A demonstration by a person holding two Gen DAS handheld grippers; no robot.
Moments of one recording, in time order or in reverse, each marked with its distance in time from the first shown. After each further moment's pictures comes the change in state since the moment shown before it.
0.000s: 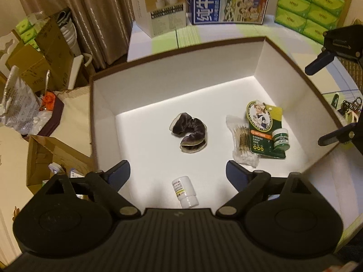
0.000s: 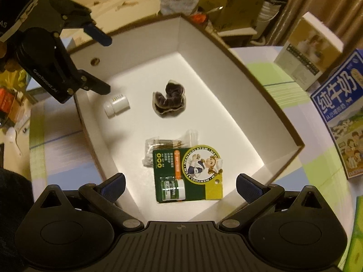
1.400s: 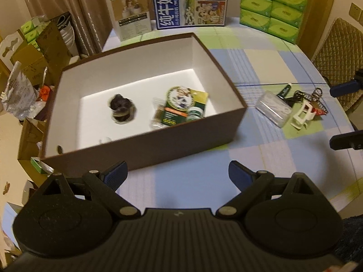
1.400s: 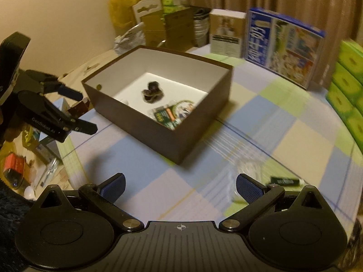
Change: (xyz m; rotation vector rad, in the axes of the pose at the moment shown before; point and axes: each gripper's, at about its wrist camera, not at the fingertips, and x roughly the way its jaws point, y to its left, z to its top) left arm -0.074 -0.161 -0.054 -0.042 -0.021 0.000; right arm -0.133 0.044 -0.199 0.430 -0.253 -0.050
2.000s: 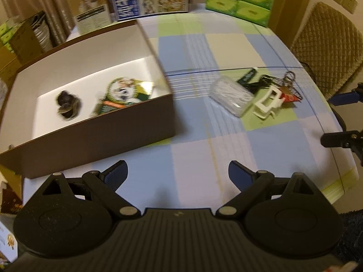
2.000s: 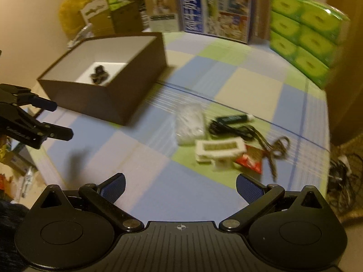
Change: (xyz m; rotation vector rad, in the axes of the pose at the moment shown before) left arm 0.034 -0.091 -0.002 0.056 0.038 -0.082; right arm -0.030 -0.064 -0.084 0.197 0.038 -0.159
